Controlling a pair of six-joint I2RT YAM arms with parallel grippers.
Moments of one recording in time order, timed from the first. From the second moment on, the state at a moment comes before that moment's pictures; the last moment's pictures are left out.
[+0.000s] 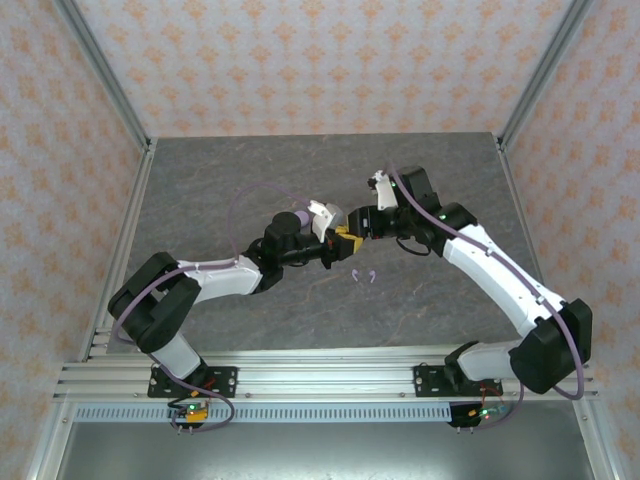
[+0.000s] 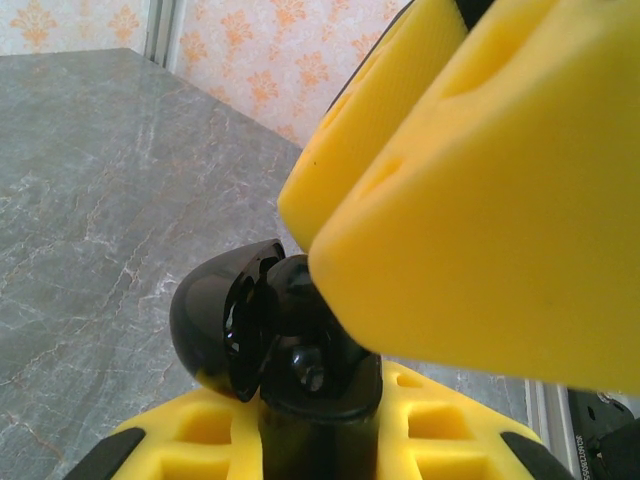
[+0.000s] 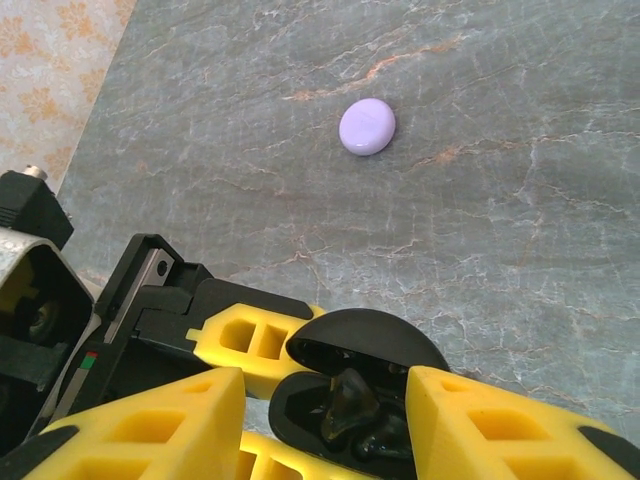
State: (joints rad) left arm -0.67 1.62 0.77 0.66 0.47 -0.30; right arm 0.51 1.31 1.18 -0.65 -0.32 0.36
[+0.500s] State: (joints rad) left arm -0.67 1.59 0.77 0.61 0.46 -0.27; right arm 0.51 1.28 1.18 -0.67 -0.20 0.38
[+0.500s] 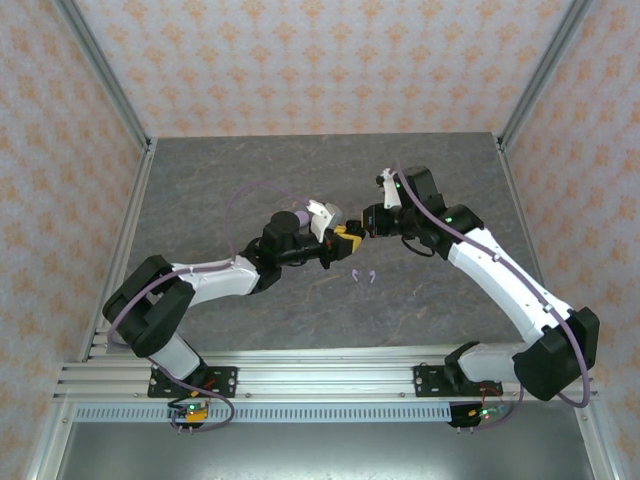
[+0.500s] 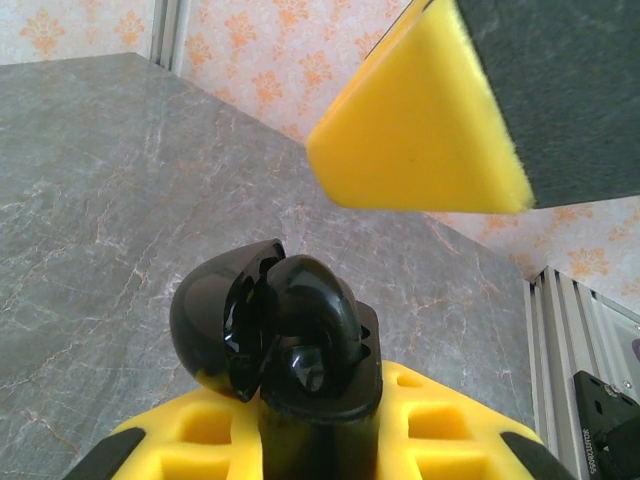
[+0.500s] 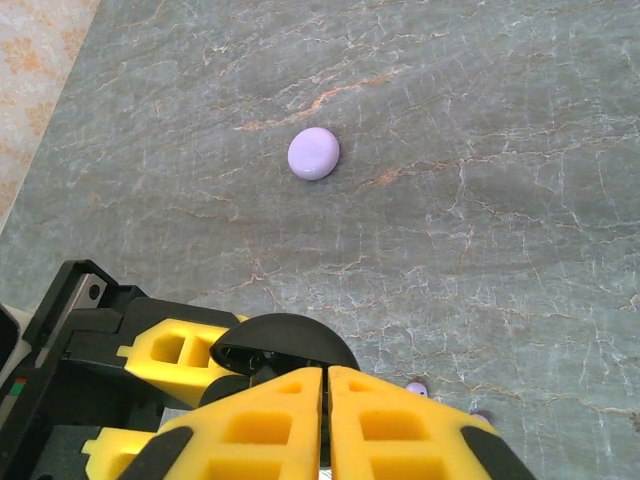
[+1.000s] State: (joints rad) left arm -0.68 1.59 0.77 0.61 0.47 -0.25; right arm 0.51 1.32 1.20 -0.68 -0.24 0.38
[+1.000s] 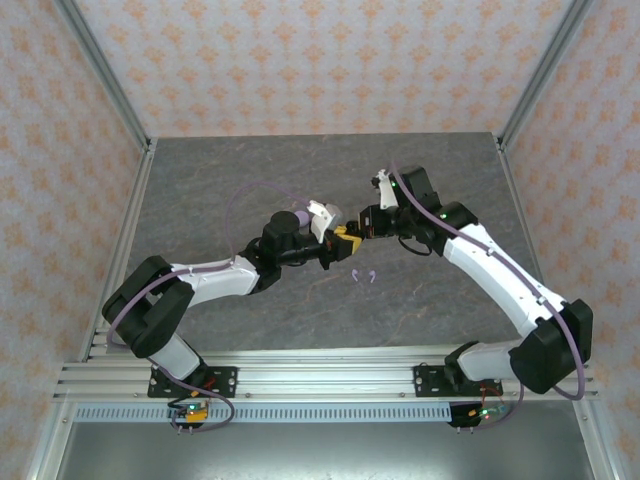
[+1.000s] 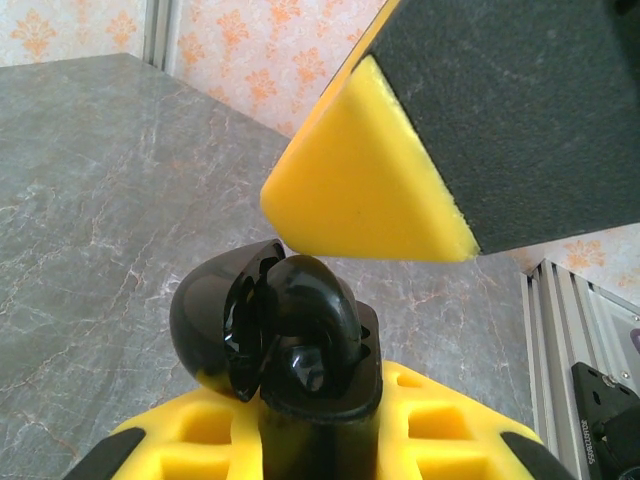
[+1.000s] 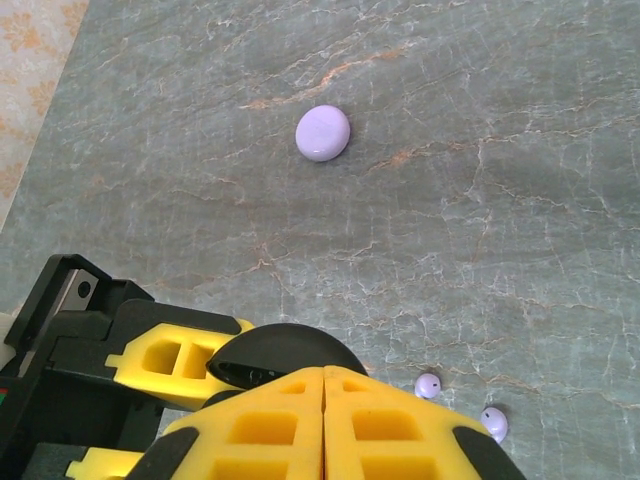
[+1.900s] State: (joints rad) left arm -0.69 1.57 0.77 0.50 0.47 -0.17; right arm 0.51 1.29 1.23 -0.72 -0.14 0.40
